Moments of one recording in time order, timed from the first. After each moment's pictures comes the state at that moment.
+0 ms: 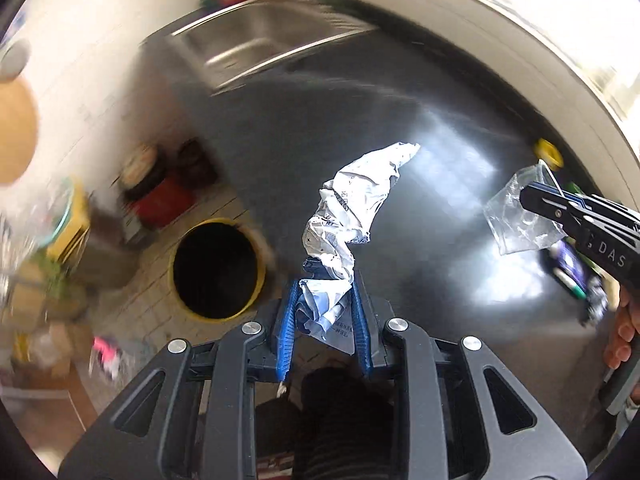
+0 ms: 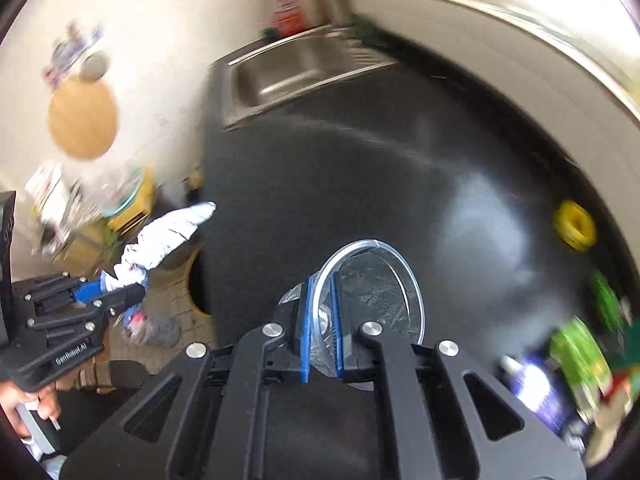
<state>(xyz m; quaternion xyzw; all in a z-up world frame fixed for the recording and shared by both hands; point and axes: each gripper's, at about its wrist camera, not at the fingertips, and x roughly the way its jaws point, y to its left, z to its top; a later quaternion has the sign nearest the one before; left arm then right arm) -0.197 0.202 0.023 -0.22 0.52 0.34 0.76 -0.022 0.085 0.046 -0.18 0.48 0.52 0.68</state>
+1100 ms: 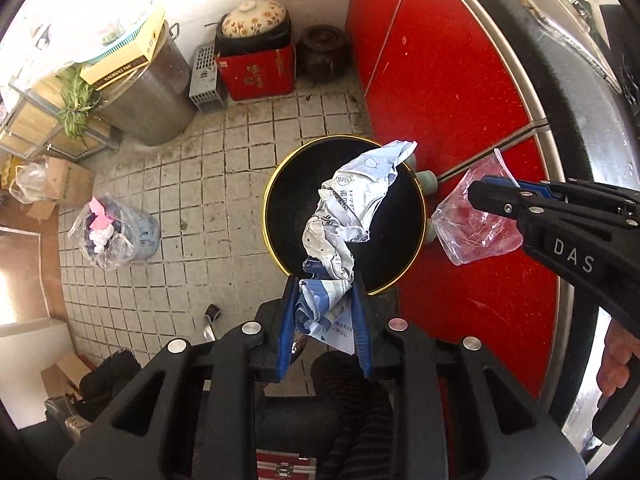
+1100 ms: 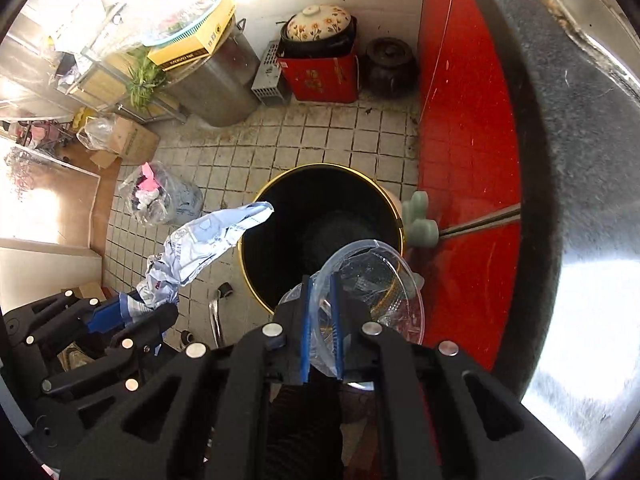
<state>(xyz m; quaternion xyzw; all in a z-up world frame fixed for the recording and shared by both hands) -0.363 0.407 -0.144 -0.42 0.52 0.44 0.60 -0.223 0.427 -0.136 -0.42 0.51 0.58 0.47</state>
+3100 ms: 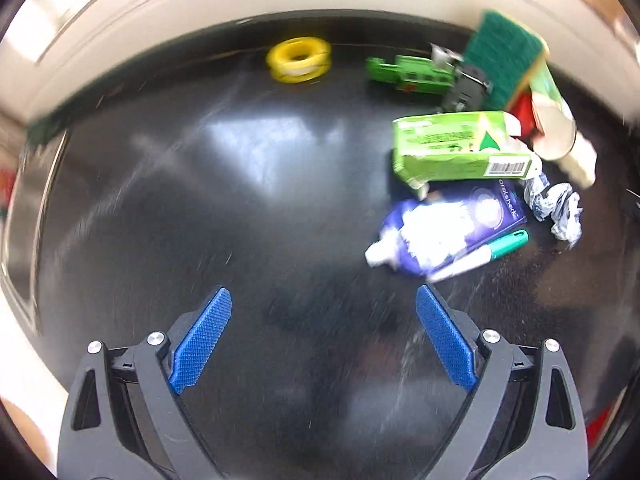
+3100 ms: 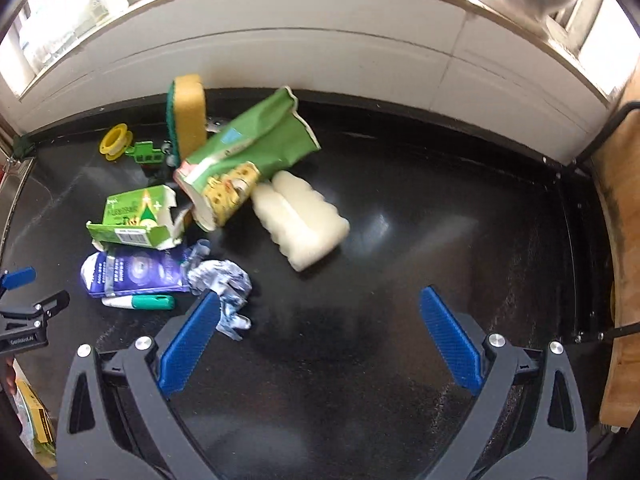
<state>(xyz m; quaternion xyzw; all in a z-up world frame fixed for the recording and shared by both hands) 0.075 0.006 -0.047 0.06 0.61 0.00 0.79 0.073 -0.306 -0.001 -0.01 0.55 0.01 0.83</state>
